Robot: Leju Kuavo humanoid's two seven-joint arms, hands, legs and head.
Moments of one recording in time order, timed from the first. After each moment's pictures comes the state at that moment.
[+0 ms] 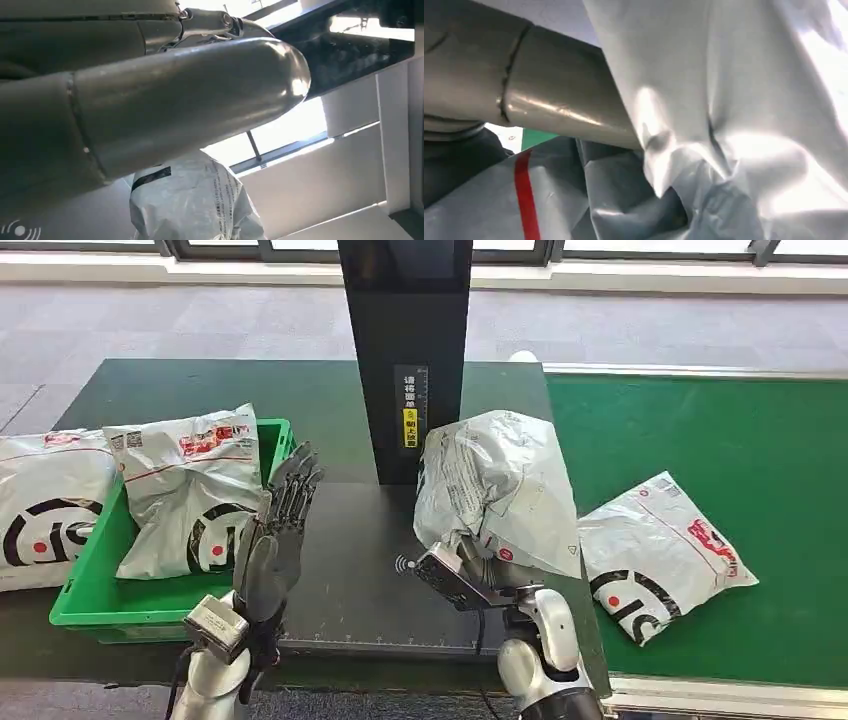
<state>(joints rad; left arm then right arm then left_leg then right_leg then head) -0.07 -0.14 -0.15 -1.58 -0.28 -0.18 -0.65 -0.16 0.18 0.33 -1.35 1.10 -0.46 -0.15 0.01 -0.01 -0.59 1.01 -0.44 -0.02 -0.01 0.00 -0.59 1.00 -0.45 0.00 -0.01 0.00</state>
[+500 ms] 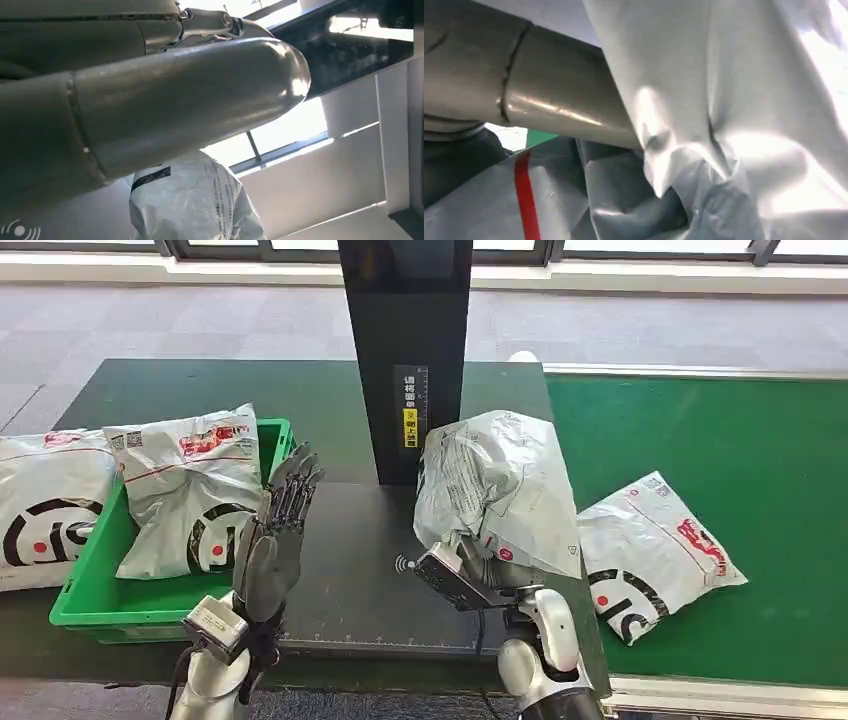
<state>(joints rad) -0.07 -0.14 -0.15 -1.59 -0.28 -0.18 -0.65 -0.16 0.18 0.33 -1.35 1.10 -0.46 -0.15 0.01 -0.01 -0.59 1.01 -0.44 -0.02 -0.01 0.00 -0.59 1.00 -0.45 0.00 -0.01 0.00</state>
